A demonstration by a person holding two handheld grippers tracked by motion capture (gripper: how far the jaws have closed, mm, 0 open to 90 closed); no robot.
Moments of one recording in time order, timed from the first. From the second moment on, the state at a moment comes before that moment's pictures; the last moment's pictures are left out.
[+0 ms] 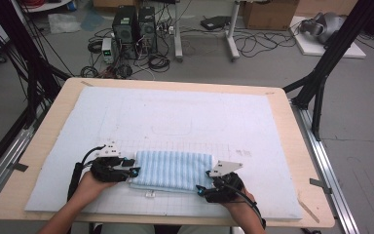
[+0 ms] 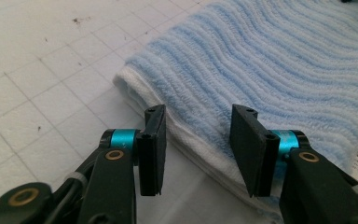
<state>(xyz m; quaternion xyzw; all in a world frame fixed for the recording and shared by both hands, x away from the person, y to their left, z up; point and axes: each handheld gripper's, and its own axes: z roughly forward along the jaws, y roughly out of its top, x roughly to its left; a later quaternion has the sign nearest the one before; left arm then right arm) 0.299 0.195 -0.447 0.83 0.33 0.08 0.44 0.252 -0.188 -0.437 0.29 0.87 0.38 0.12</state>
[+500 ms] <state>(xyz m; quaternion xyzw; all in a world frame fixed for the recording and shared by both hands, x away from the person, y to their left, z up) 0.328 0.226 -0.418 0.72 0.35 0.14 0.57 0.288 -0.231 -0.409 0.38 0.78 0.45 0.21</state>
